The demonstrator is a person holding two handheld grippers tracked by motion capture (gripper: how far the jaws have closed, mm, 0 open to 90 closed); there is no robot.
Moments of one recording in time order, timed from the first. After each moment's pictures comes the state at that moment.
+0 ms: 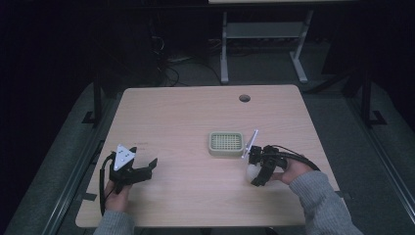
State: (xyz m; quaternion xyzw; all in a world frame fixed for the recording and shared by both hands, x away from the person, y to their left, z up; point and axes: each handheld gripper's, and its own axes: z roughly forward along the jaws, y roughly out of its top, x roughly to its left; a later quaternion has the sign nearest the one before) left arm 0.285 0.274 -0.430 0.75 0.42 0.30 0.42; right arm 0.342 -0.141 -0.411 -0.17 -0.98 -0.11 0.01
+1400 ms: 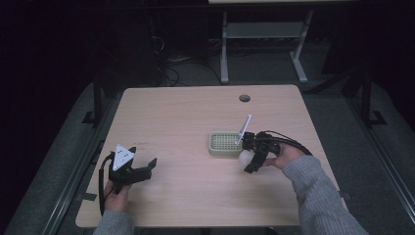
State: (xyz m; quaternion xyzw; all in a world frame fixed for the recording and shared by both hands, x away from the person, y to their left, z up) left arm 0.284 0.275 -0.429 0.74 0.42 0.30 0.42; right arm 0.372 -0.124 -0.387 -0.16 -0.98 -0.12 0.00
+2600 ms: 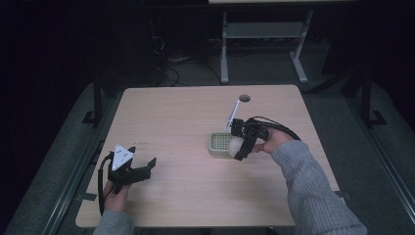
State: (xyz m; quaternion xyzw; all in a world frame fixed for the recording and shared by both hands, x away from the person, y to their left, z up) left arm 0.284 0.277 -0.428 0.74 0.42 0.30 0.43; right arm 0.404 -0.096 -0.365 -0.14 -0.98 -0.13 0.01
